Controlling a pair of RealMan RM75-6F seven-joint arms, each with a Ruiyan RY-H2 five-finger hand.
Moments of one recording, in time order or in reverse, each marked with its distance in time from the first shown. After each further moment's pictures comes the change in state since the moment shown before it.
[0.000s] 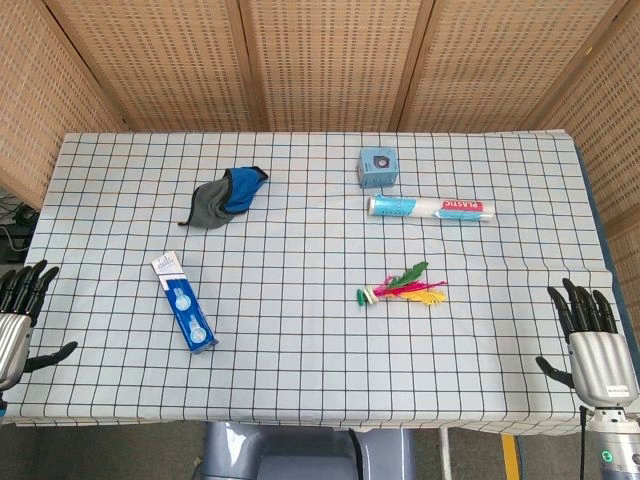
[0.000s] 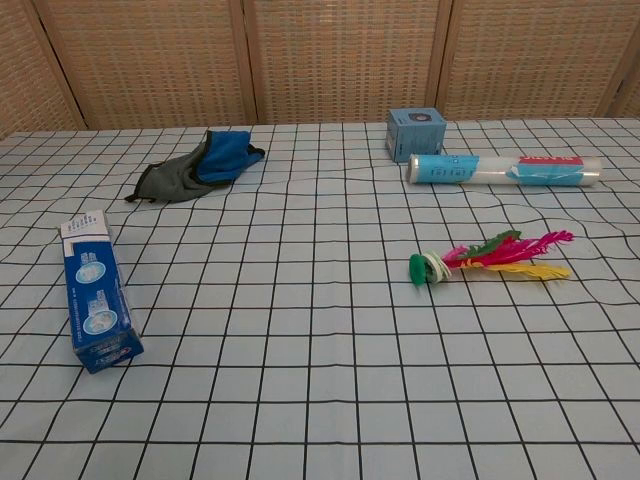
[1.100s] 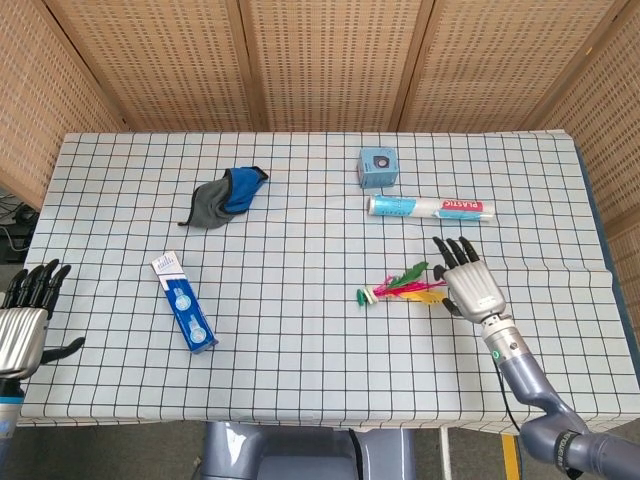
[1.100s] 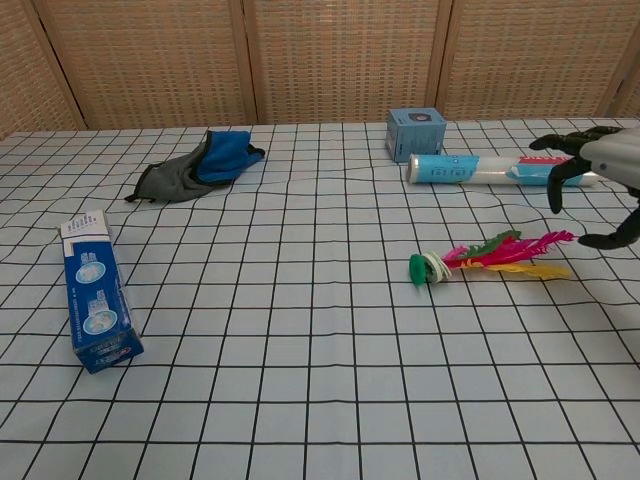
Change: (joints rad) left arm -0.036 -0.083 -0.021 0.056 -0.084 -0.073 0.101; right arm 0.451 -0.232 0.112 0.203 0.175 -0.542 -0.222
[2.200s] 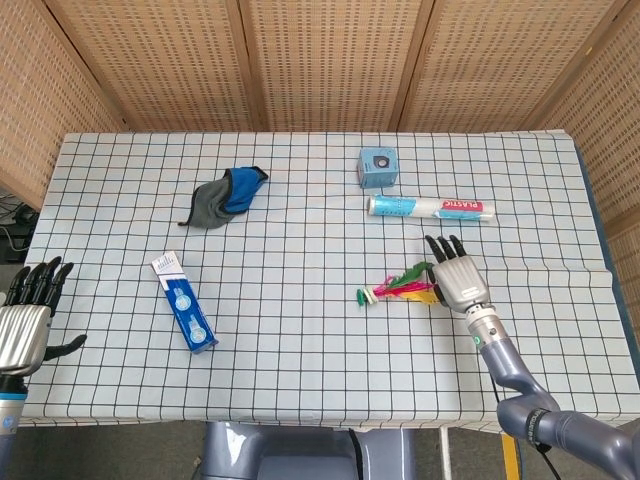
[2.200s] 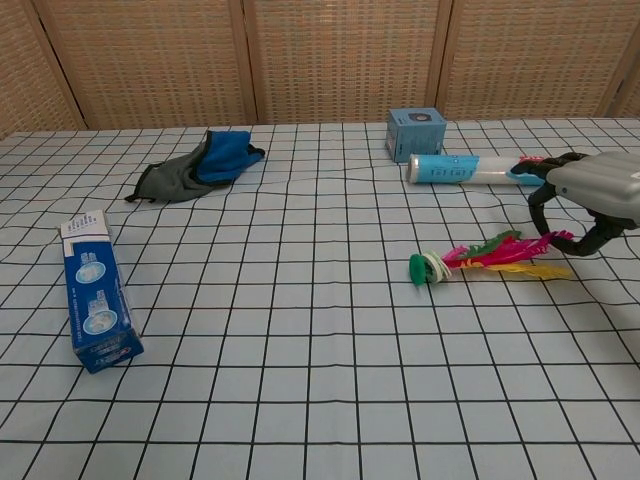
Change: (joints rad) left arm -0.011 -0.011 -0.003 0.006 -0.009 -0.002 0.017; right arm 0.089 -0.139 -0.026 0.200 0.103 -0.061 -0.003
